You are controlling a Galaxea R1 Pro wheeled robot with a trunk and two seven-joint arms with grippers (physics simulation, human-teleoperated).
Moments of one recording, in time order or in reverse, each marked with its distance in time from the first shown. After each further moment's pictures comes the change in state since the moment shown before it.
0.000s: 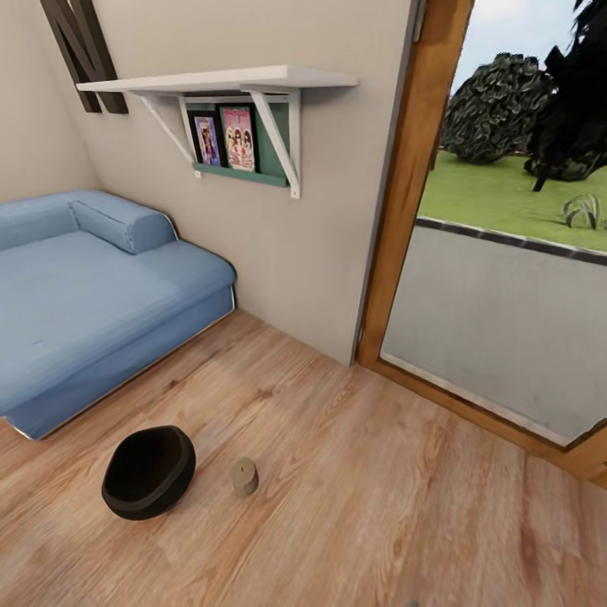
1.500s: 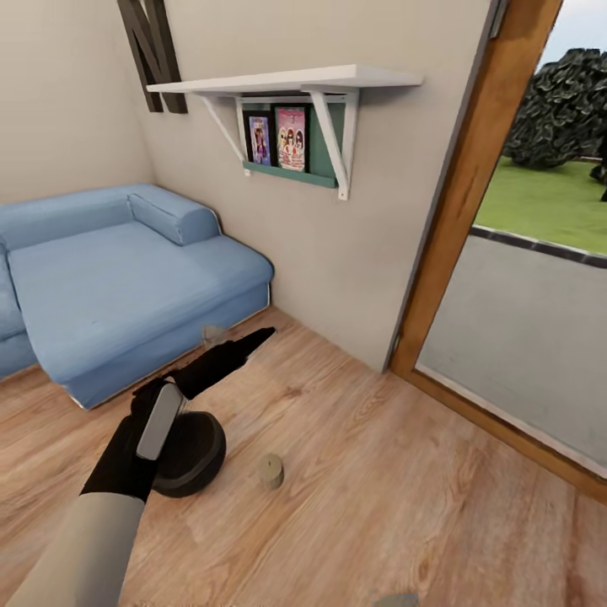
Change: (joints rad) left arm -0.366 -0.069 0.132 -1.247 0.369 0.543 -0.863; right arm -0.020 0.006 -0.005 -0.039 0.001 0.056 -0.055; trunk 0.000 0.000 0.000
